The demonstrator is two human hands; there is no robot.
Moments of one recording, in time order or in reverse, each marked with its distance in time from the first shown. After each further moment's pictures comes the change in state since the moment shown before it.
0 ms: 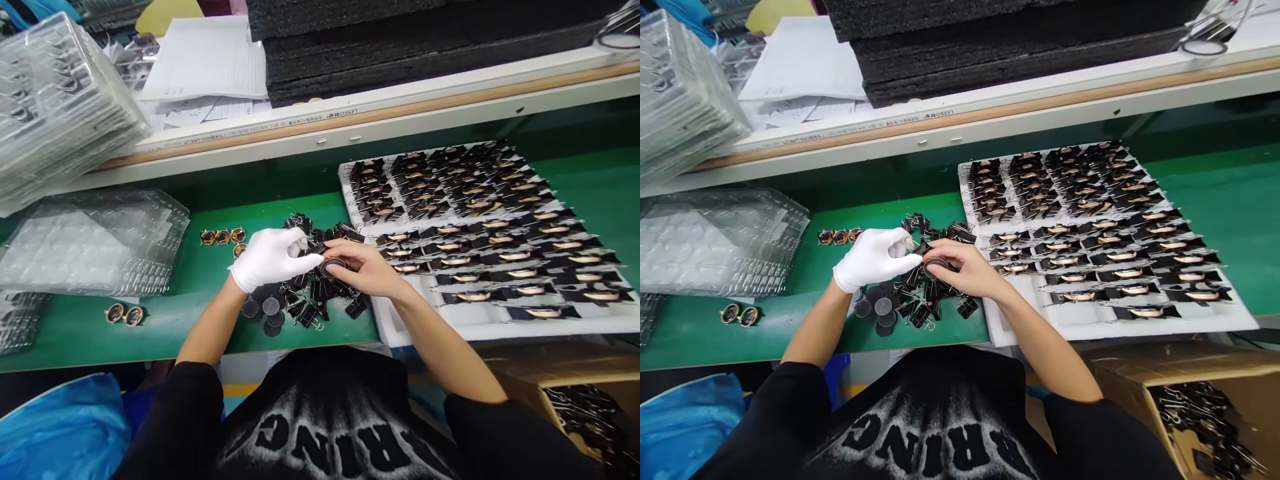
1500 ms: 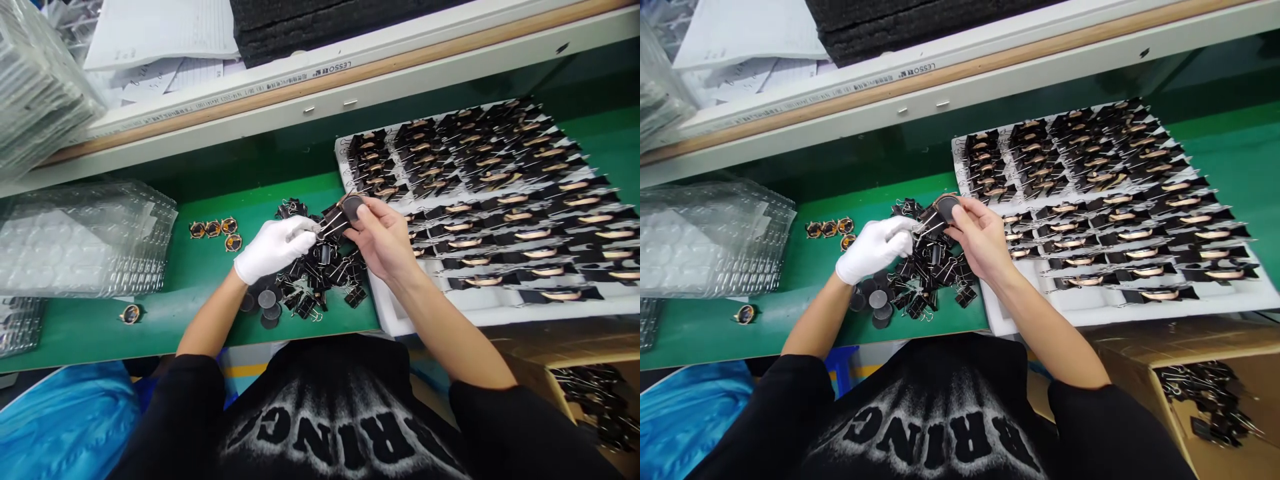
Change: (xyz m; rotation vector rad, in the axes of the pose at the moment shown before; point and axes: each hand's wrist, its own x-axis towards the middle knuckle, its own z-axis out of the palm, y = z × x) left_hand 0.012 -0.008 0.028 -0.279 -0.075 0.033; right_hand 0.014 -0.004 -0.006 0.526 0.559 0.237
